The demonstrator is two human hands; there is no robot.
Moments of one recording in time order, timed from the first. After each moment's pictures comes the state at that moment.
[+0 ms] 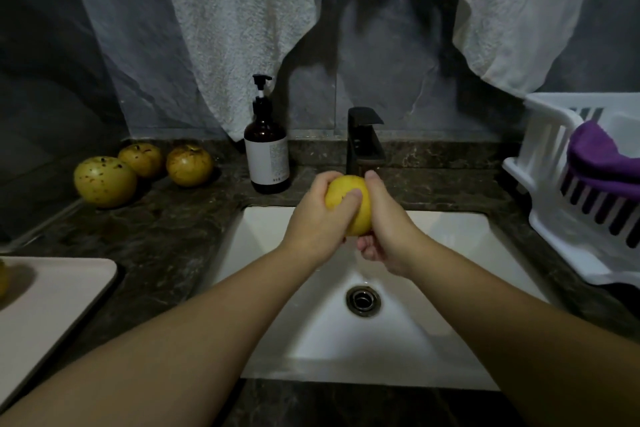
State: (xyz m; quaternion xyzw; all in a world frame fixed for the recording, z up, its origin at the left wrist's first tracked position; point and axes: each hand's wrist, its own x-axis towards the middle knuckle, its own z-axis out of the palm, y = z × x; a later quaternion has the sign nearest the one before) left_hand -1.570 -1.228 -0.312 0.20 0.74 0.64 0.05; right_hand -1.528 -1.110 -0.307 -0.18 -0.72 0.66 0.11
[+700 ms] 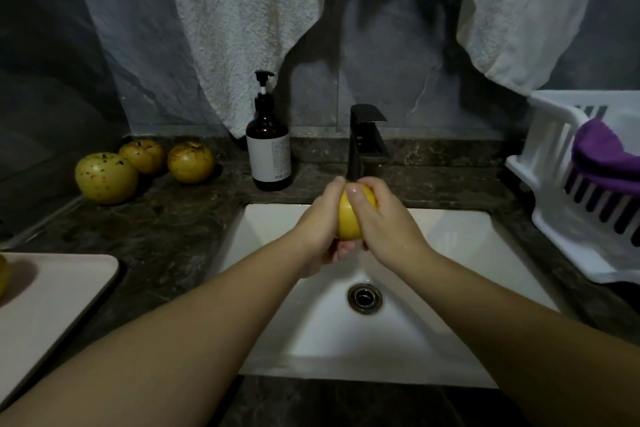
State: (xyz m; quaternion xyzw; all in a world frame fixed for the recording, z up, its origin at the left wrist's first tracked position) left_hand -1.572 -1.230 -0.312 0.11 0.69 0.67 0.26; right_hand -1.527 -1.108 -0.319 -0.13 -0.85 0.46 0.20
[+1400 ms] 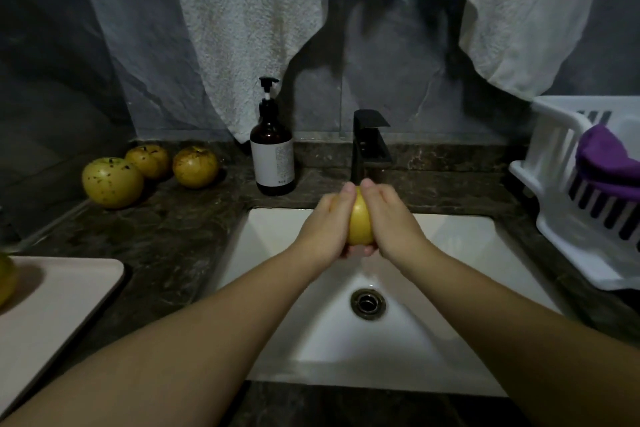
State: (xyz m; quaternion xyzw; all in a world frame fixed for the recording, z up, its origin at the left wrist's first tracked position) left_hand -1.576 -1.227 -0.320 0.17 0.73 0.64 0.15; right_hand -1.529 -1.106 -0.312 -0.17 -0.80 0.56 0.15
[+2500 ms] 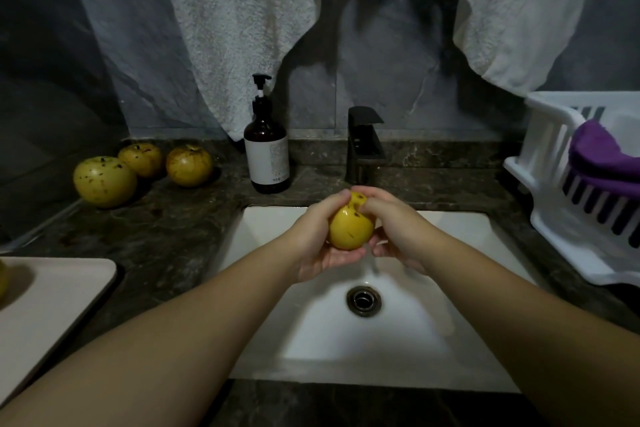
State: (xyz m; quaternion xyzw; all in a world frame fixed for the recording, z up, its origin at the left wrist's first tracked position) left_hand -1.576 -1.235 -0.315 0.08 0.55 0.73 0.40; right_hand -1.520 -1.089 -0.307 -0.12 -0.73 0.68 0.04
